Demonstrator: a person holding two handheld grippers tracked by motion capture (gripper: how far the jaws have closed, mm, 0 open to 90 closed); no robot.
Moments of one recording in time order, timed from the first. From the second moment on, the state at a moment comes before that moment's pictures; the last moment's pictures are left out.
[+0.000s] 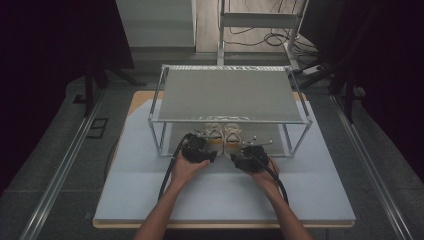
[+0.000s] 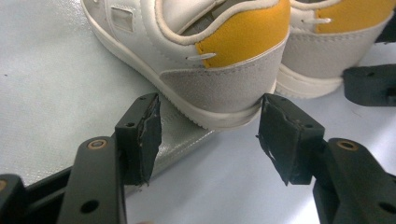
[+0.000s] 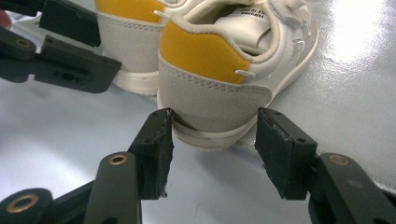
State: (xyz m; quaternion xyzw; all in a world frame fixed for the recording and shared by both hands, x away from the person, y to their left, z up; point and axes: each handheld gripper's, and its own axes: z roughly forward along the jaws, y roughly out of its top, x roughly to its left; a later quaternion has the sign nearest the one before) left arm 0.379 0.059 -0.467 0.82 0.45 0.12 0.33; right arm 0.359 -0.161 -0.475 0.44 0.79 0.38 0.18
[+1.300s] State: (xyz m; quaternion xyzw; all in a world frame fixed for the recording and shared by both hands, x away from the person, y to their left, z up) left arm 0.392 0.057 -0.475 0.82 0.46 0.12 0.33; right arm 0.381 -0.153 -0.483 0.45 0.78 0.37 0.21
